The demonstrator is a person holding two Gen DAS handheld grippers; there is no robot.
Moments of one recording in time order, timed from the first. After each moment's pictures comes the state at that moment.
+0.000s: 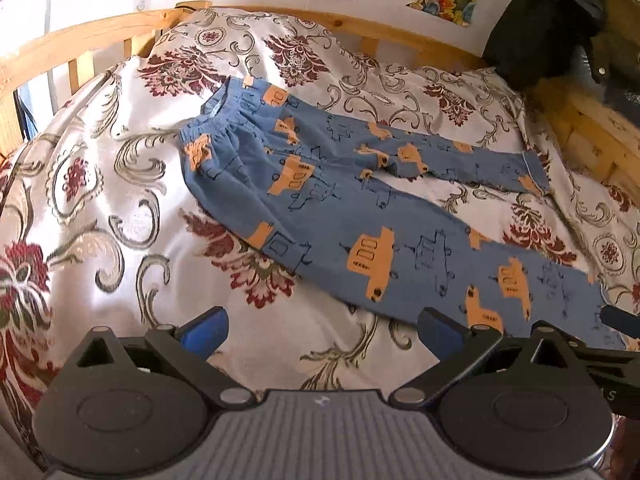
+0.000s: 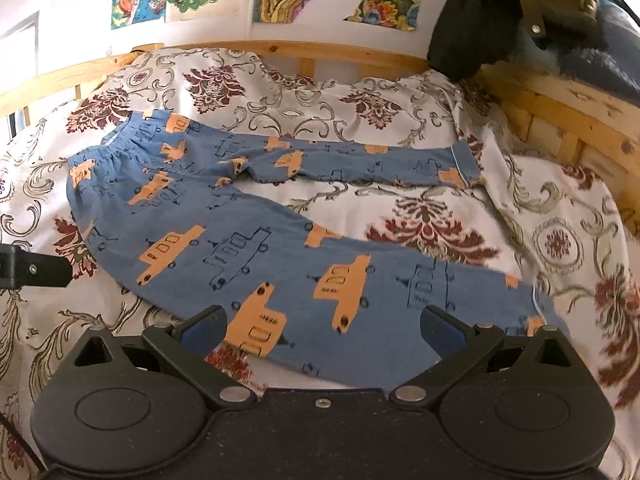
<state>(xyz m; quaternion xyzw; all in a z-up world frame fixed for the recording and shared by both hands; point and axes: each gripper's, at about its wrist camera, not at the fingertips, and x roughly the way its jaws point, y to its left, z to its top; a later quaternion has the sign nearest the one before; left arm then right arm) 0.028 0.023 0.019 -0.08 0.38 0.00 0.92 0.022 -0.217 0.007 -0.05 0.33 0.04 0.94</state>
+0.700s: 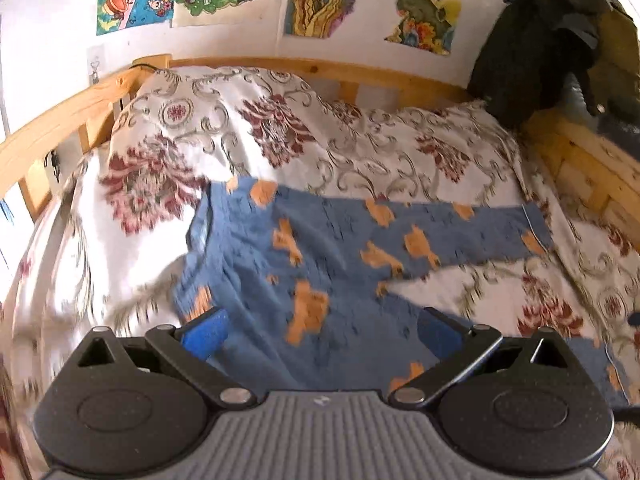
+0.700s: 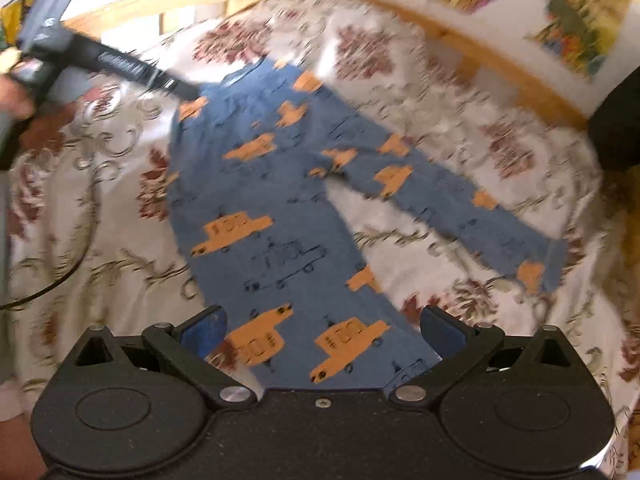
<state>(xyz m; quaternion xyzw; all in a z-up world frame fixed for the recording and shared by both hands) 0.154 0.074 0.092 -0.04 0.36 -0.05 0.93 0.104 -0.229 0.101 -0.22 0.43 0.28 0.83</state>
